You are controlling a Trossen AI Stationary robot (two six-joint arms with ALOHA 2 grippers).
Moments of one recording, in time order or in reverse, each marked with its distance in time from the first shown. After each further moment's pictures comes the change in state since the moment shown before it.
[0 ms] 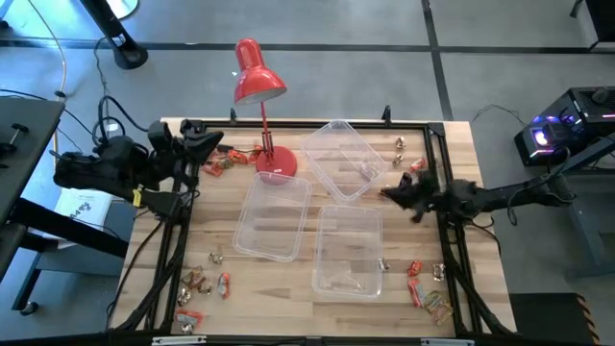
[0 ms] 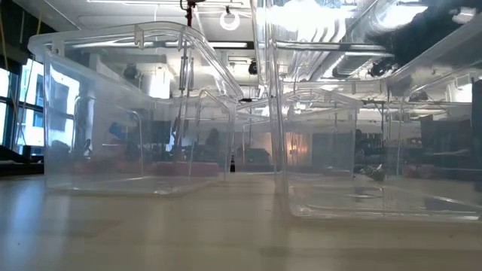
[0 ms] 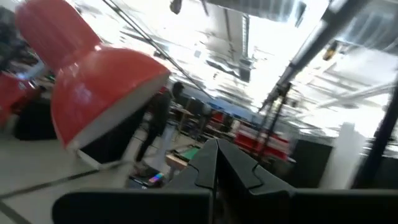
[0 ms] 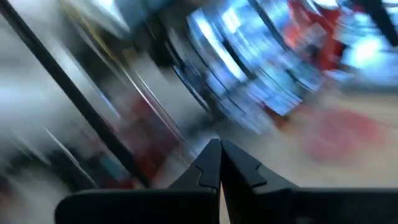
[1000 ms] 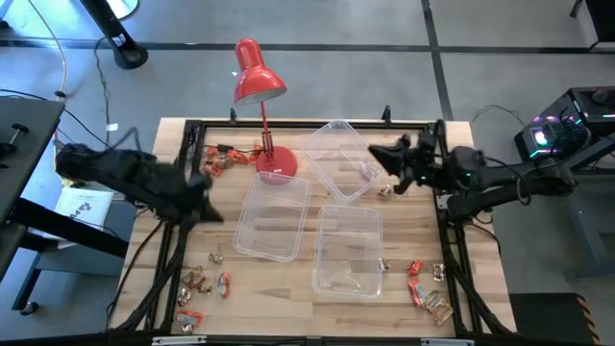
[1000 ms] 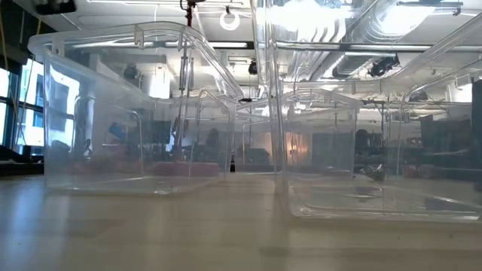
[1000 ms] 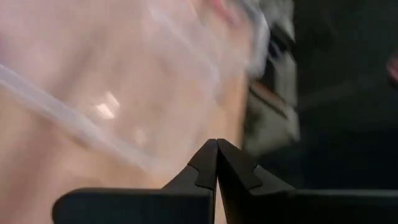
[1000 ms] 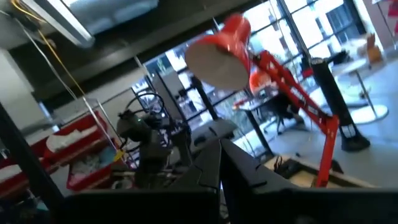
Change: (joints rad) left arm -0.132 0.087 0.151 -1.121 0.667 -0.647; right arm 0.000 0.487 0.772 -0.305 0.199 -0.210
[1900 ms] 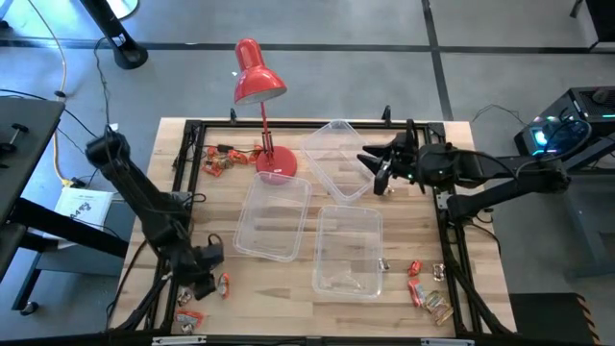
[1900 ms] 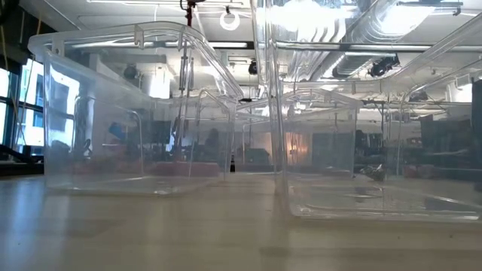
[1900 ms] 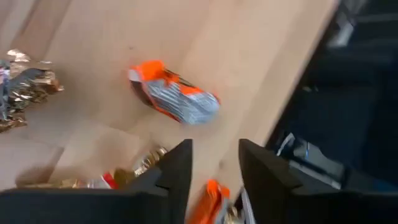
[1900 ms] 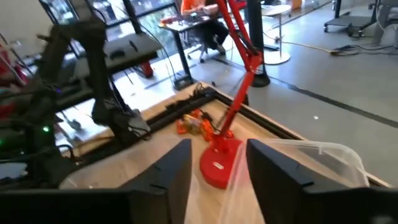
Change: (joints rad) left arm -0.604 0.401 -0.462 0.533 -0.102 -0.715; right arm 0.002 0.135 0.304 -0.699 0.143 -0.022
